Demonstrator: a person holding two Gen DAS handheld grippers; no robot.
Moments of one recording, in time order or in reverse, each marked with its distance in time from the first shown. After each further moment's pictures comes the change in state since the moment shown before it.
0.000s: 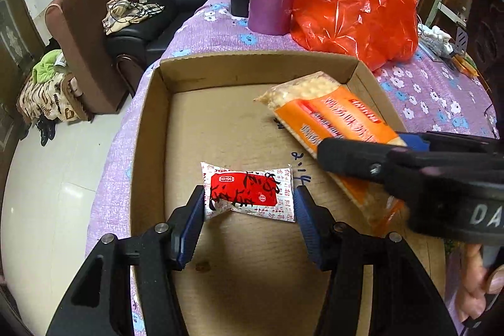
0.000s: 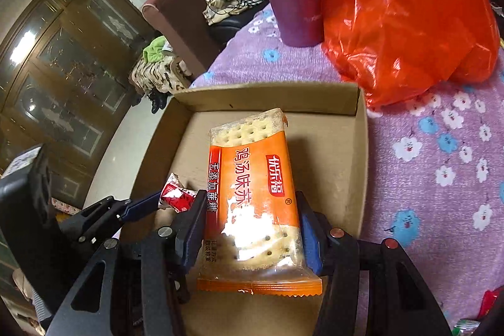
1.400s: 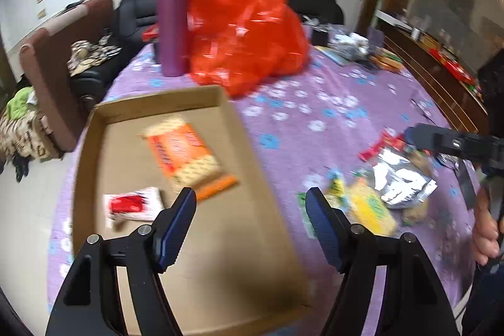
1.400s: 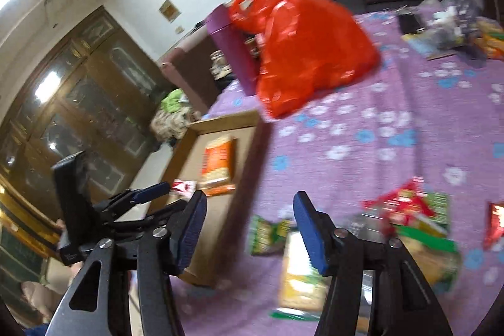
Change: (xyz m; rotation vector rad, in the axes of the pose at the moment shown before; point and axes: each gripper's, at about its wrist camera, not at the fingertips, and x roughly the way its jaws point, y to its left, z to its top) left arm -0.089 -0.113 -0.044 0.121 -0.161 -0.172; right arm -0.214 -0.101 -0.123 0.065 -0.267 0.052
